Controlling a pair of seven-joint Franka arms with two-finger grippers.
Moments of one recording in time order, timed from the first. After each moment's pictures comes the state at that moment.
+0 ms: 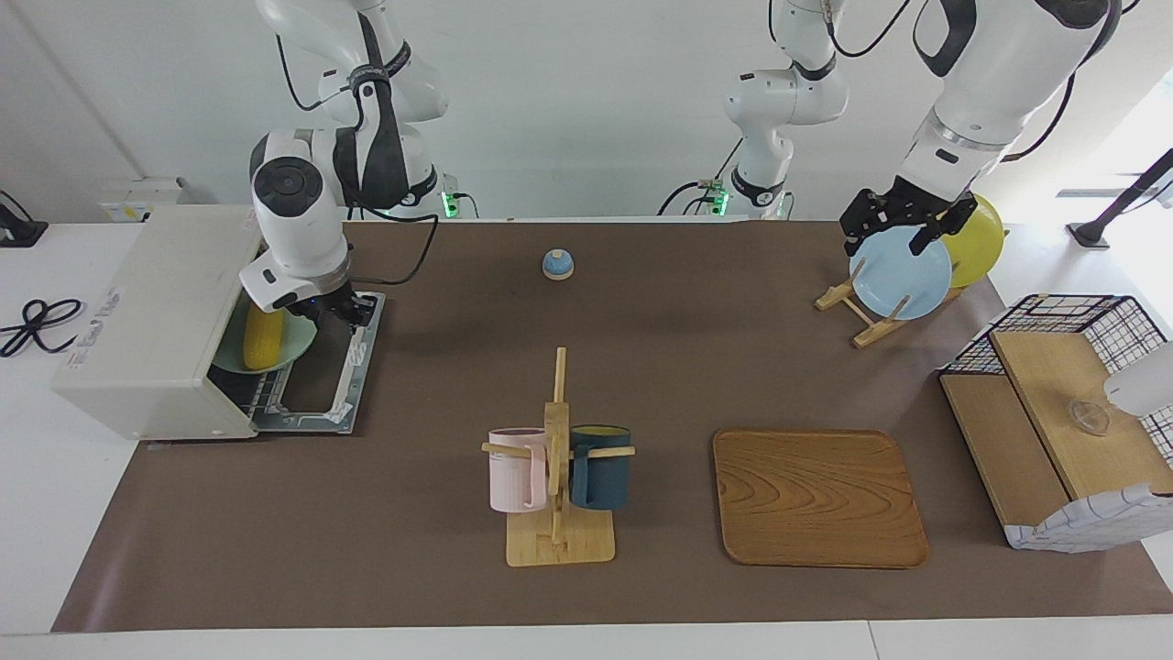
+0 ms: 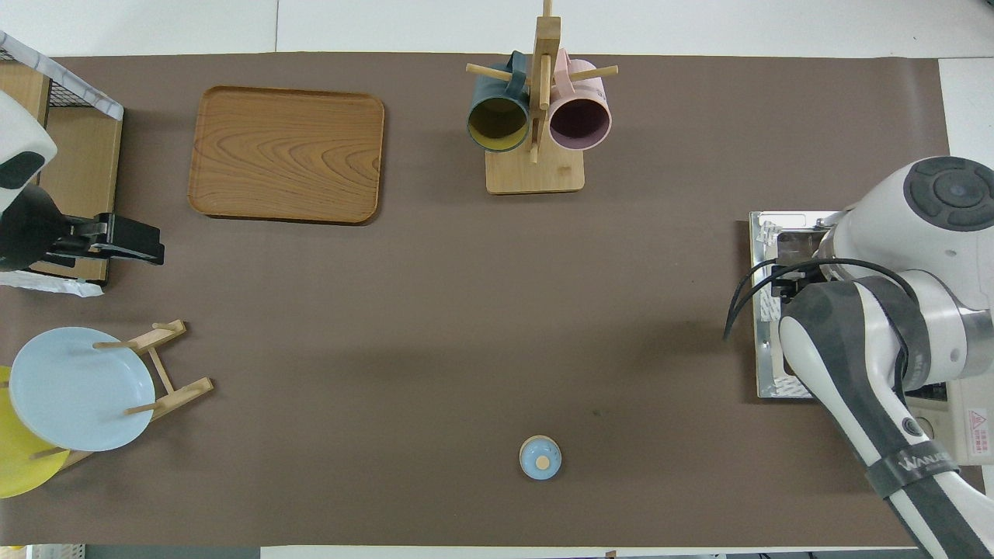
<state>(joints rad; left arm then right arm) -0.05 -0.05 -0.08 -1.66 -0.02 1.58 -0.07 0.02 0.02 0.01 -2.09 -0.22 1.93 0.28</state>
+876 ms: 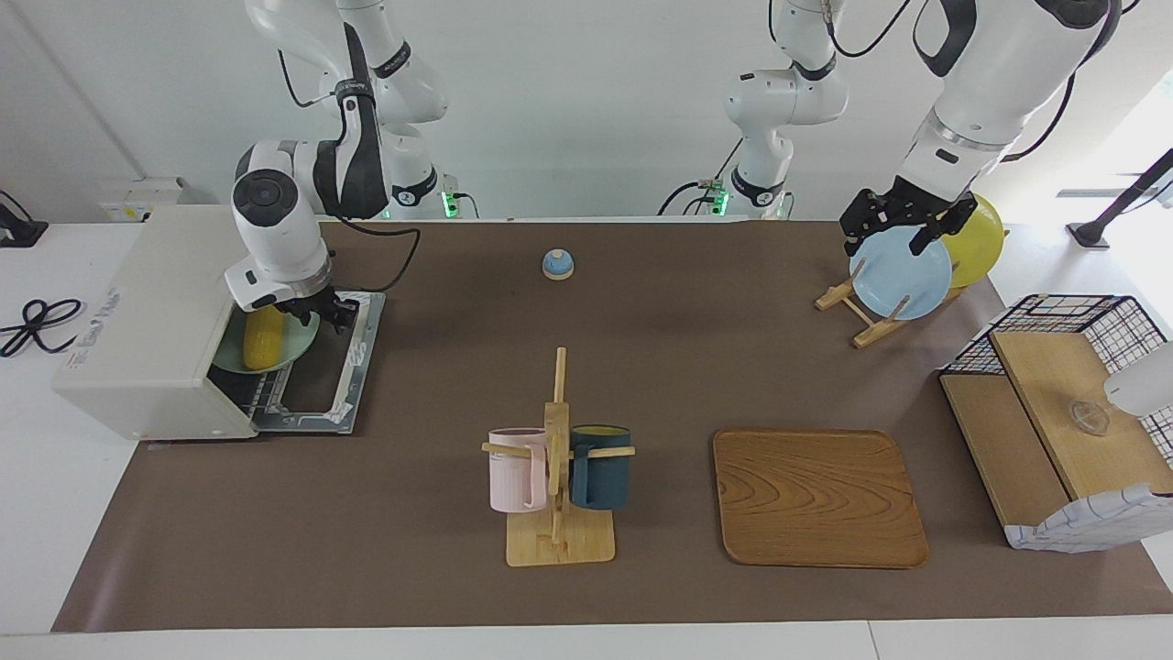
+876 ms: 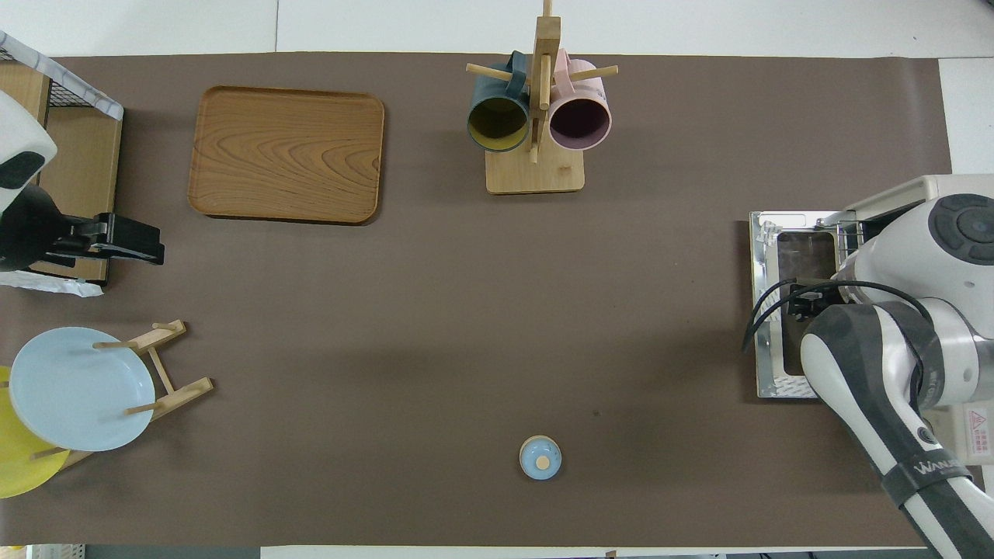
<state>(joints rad) -0.05 -0.05 -0.08 -1.66 -0.02 1.58 -0.07 -0.06 -0.02 0.01 -2.22 -0.22 2.04 0.28</state>
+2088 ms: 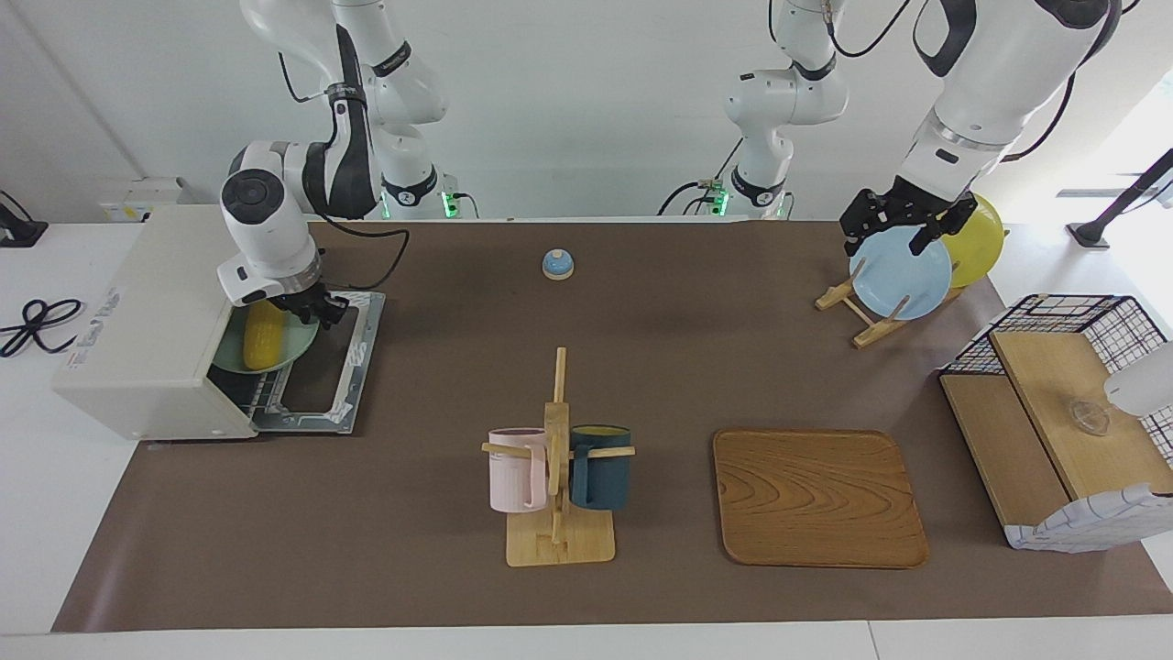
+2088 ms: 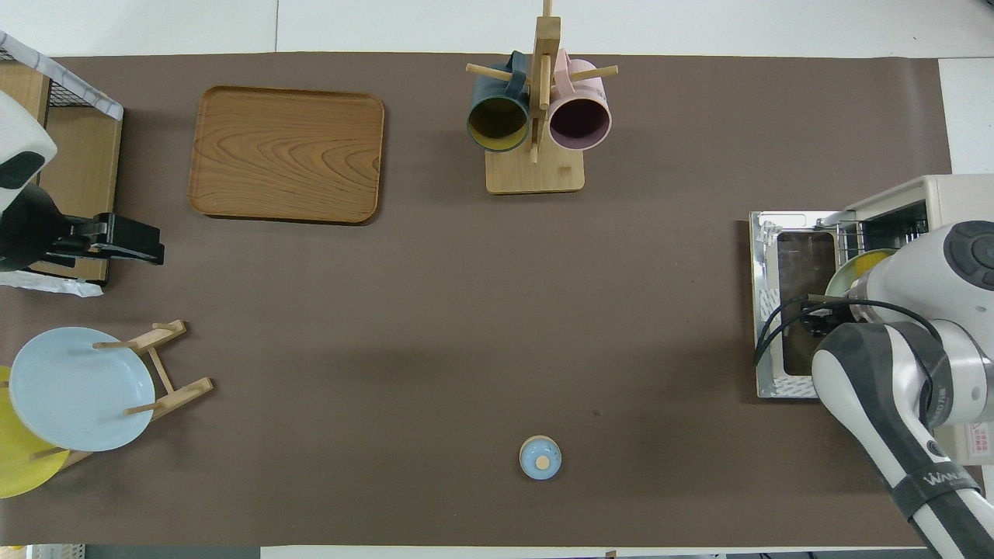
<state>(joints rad) -0.05 -0.05 -0.08 -1.66 -0.02 1.58 -0.07 -0.10 -0.05 0.02 -2.30 -0.22 2.09 0.26</state>
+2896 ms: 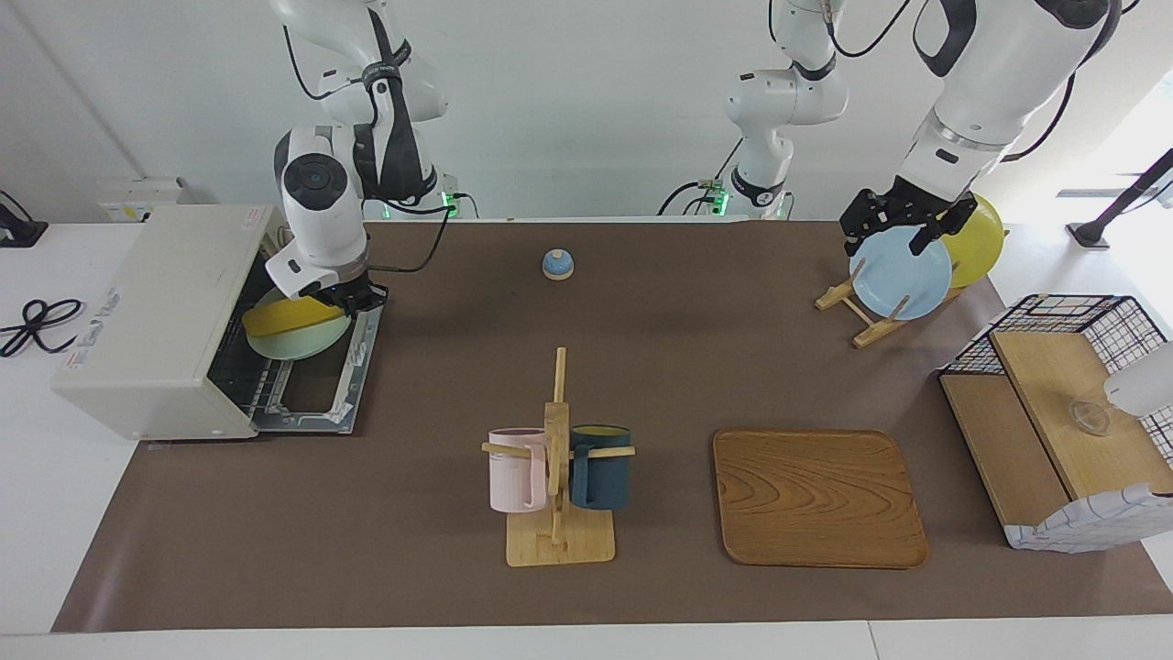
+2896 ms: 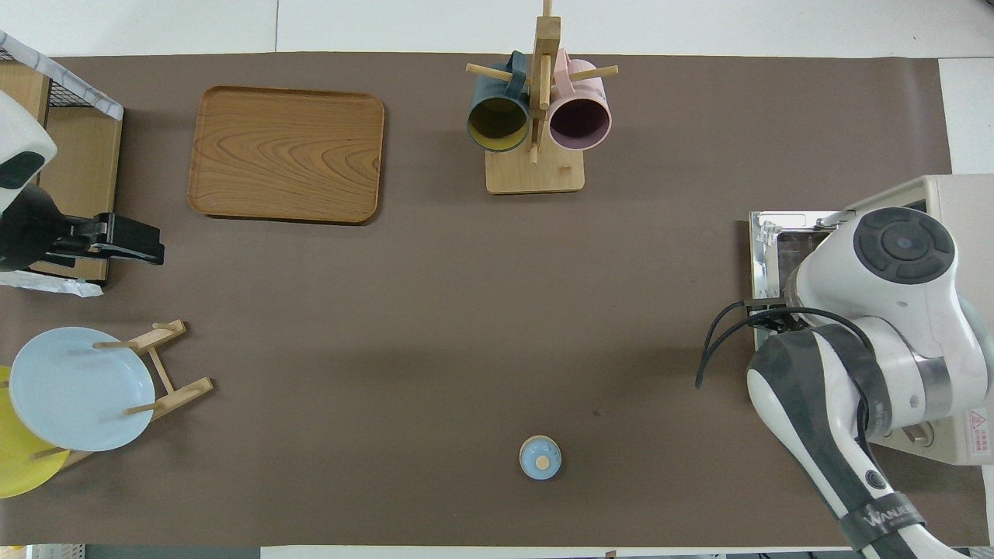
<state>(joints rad) -0.05 -0.05 -0.08 -1.66 -0.02 1.58 -0.07 0.10 -0.07 0.03 -2.21 -0.22 1.96 0.28</state>
